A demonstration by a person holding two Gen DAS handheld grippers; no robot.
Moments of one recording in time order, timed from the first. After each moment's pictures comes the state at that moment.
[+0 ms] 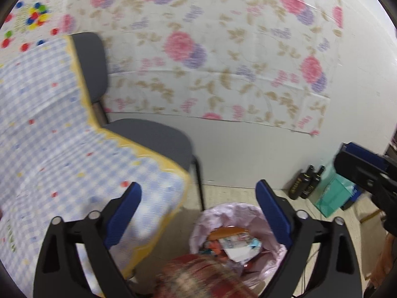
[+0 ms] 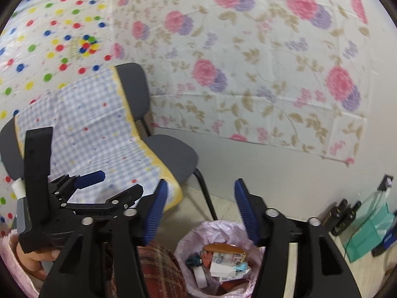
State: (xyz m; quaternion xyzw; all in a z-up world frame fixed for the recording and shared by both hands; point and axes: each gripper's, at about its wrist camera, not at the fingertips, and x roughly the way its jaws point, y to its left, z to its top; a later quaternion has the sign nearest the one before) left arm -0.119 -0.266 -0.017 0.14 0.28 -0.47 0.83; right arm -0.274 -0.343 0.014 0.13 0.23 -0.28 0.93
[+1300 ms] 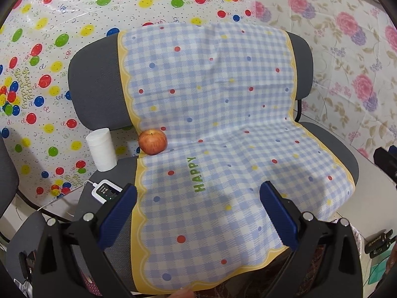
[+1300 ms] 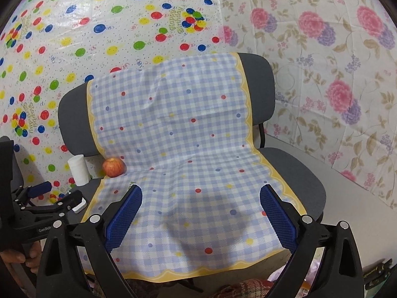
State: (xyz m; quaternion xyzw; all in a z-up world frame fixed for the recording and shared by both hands) left arm -0.025 0.006 0.042 0.06 0.34 -0.08 0.94; right arm -0.095 -0.211 0.056 0.07 0.26 -0.05 0.96
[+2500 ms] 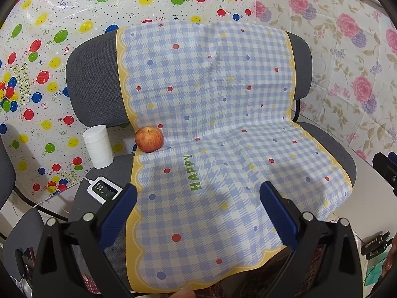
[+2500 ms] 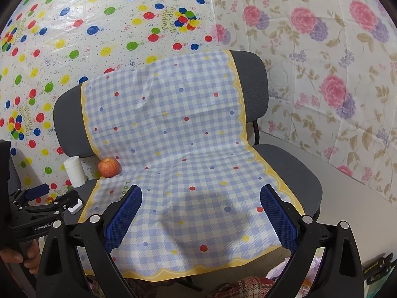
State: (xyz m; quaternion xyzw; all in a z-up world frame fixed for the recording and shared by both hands) left arm -0.028 0.003 0.040 0.06 0.34 -0.08 0.94; right arm -0.099 -0.221 0.052 0.08 0.26 -0.06 0.96
